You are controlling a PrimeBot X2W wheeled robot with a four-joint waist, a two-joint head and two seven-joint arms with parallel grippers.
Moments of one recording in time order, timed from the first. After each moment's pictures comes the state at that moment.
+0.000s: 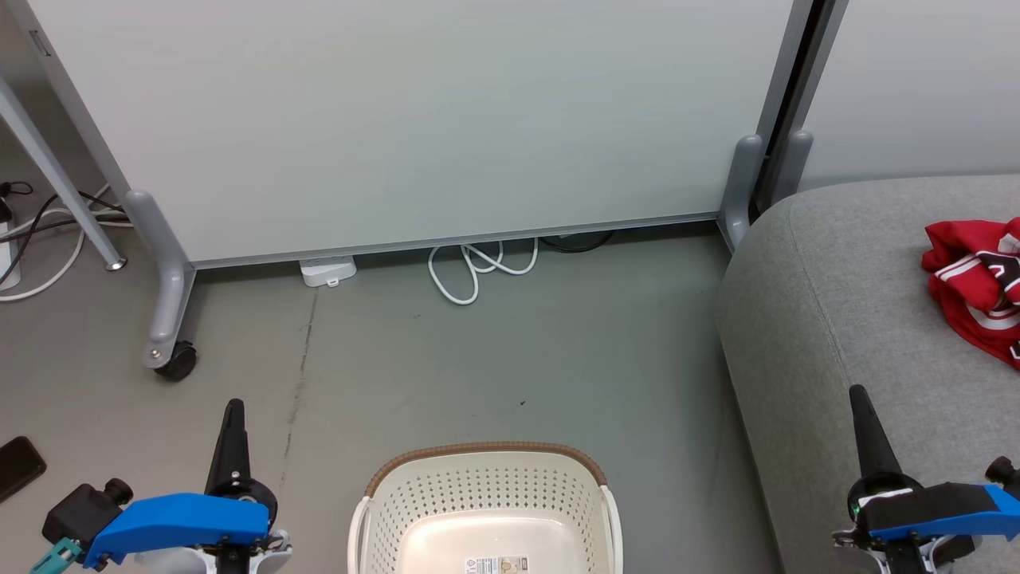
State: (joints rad) left arm -0.06 0.06 0.05 0.29 -1.07 -0.12 -0.02; right arm -0.06 -0.05 -0.11 0.25 1.05 0.13 -0.03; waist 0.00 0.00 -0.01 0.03
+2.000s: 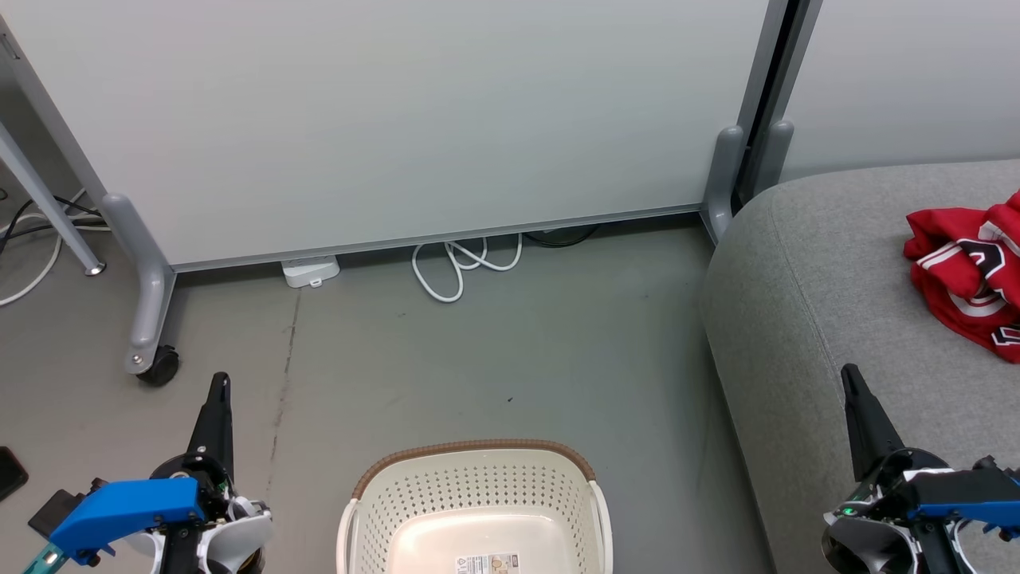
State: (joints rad) left arm -0.10 0.05 0.11 0.25 -1.58 -0.13 0.11; right arm -0.10 -0.05 -0.11 0.25 1.58 0.13 0.11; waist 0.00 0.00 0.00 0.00
